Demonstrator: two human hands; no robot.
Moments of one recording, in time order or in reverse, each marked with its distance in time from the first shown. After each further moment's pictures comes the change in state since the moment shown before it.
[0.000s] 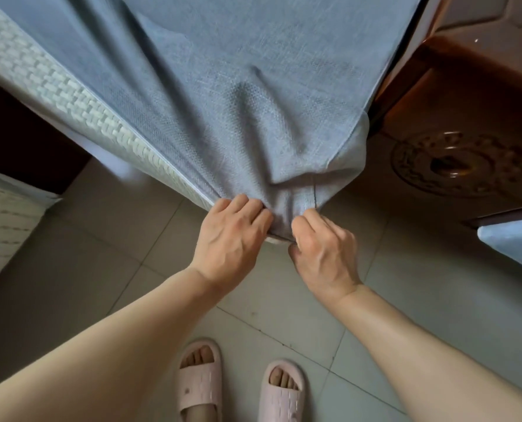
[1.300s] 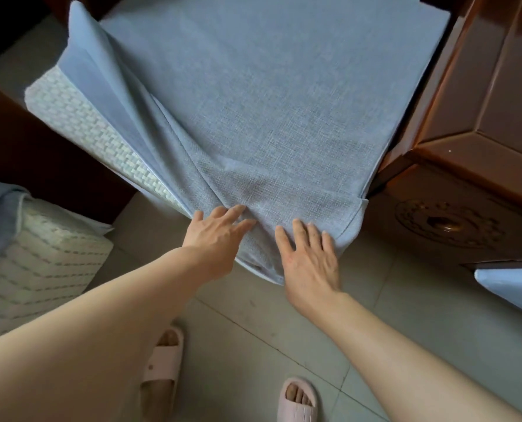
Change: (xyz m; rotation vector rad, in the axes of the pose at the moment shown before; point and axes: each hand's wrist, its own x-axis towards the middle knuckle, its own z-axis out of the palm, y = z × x) left_hand 0.047 -0.070 -0.096 0.164 -0.769 -0.259; right_hand 0.087 -0.050 -0.056 -0.116 -0.822 0.065
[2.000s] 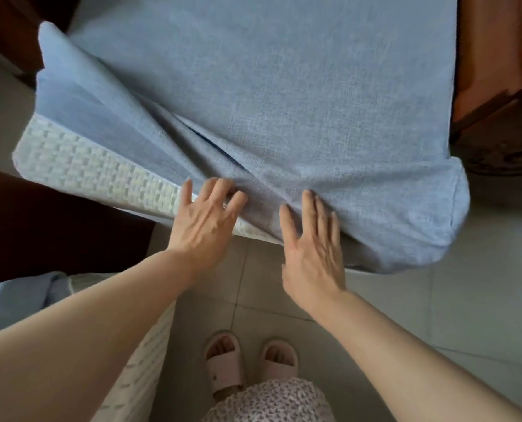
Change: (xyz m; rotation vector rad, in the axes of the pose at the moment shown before) left_hand 0.048 -0.184 0.017 0.120 0.449 0.306; right_hand 0.098 -0.157 0.008 0.237 0.195 0.380
